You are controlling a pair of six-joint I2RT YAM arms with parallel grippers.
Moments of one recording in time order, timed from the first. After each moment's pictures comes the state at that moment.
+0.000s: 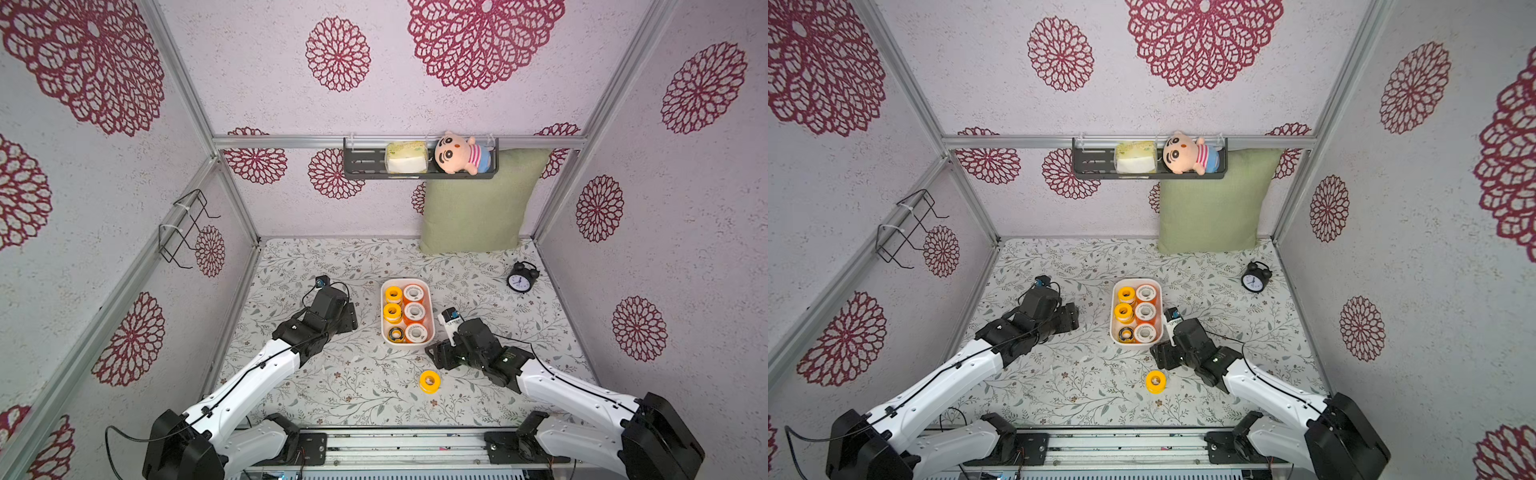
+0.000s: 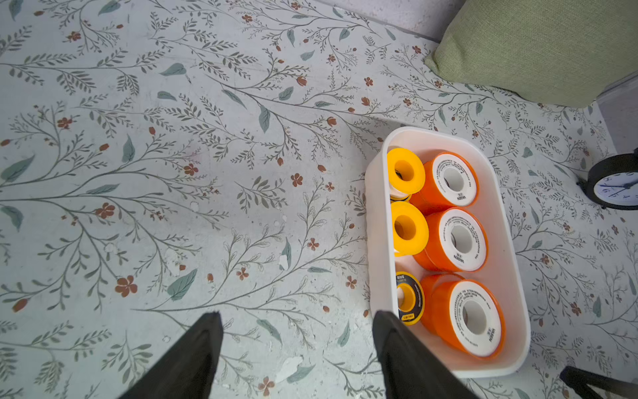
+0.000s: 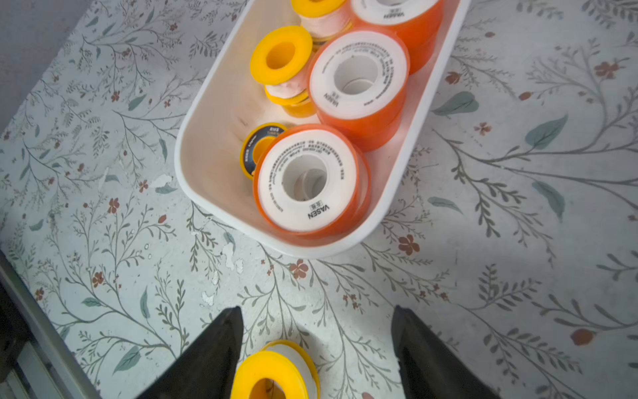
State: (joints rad) left arm -0.53 1.14 0.85 -0.52 -0.26 -0.61; right arm 0.77 1.11 0.53 -0.19 -0.04 0.38
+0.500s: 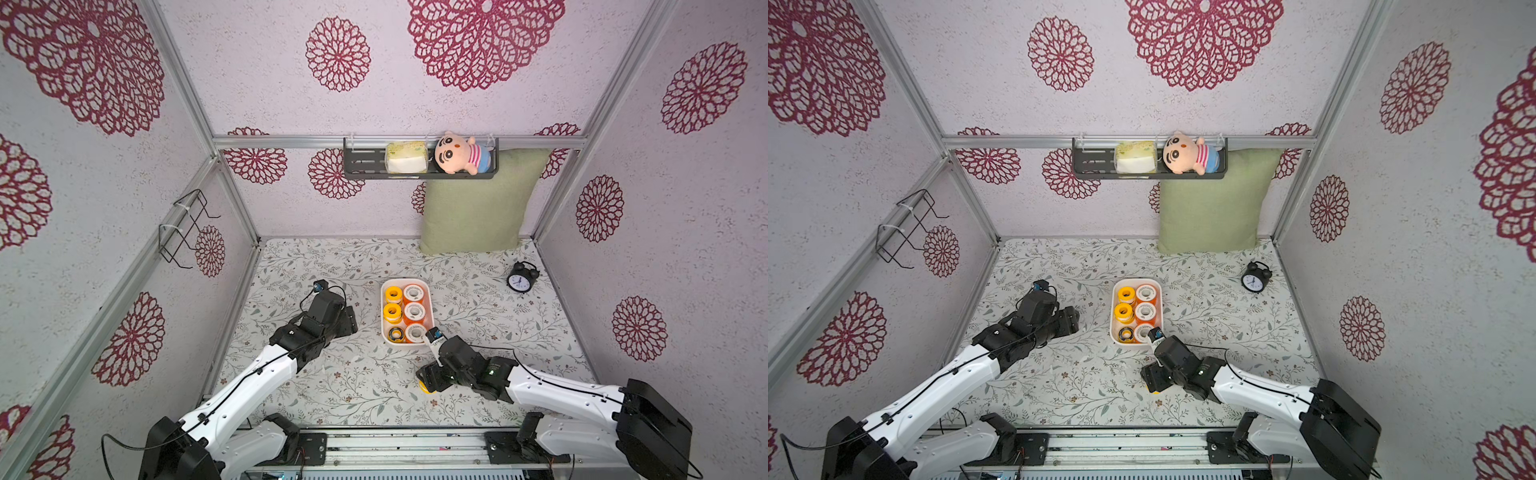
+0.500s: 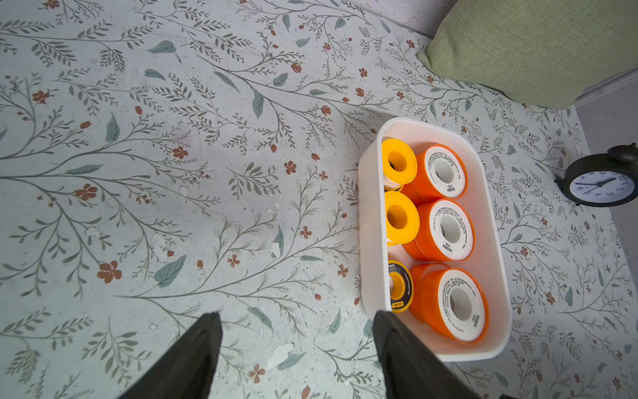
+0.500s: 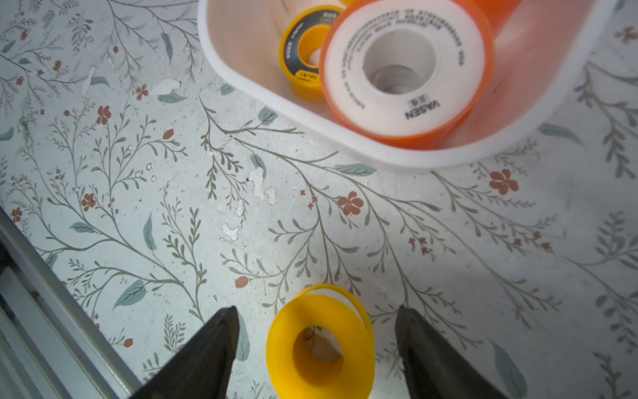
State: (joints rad) left arm -0.52 1.10 0.82 -0.51 -0.22 -0.65; right arm 0.99 1.18 0.52 -0.25 0.04 0.45
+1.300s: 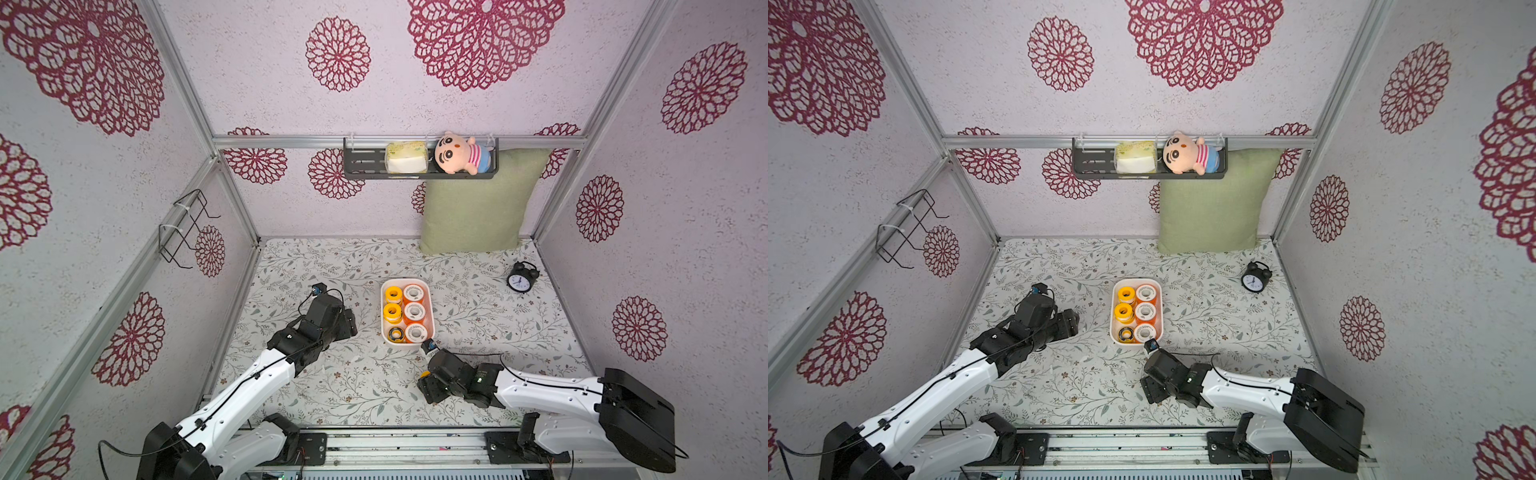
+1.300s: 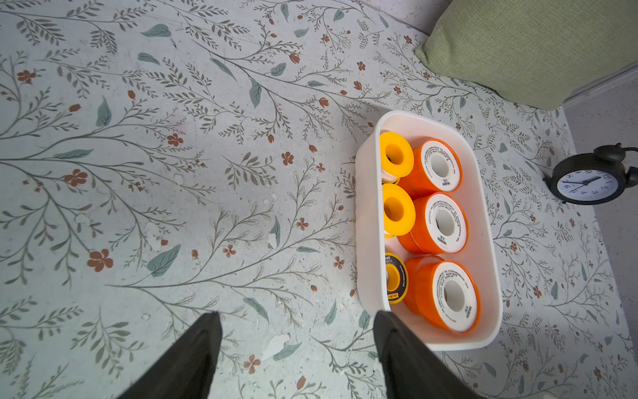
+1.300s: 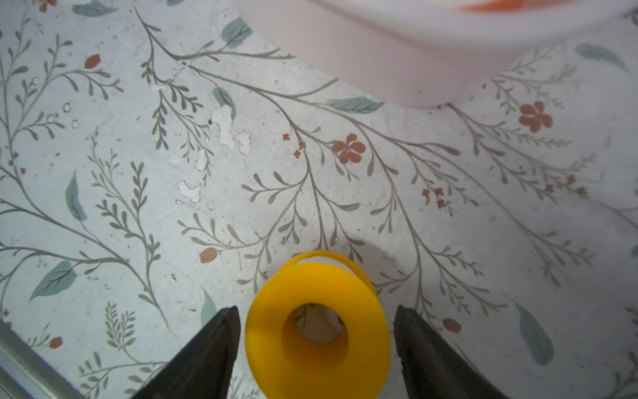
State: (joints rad) left arm -0.52 1.07 0.78 -0.51 -0.20 -0.67; right arm 1.10 1.27 0.53 -0.29 0.16 0.52
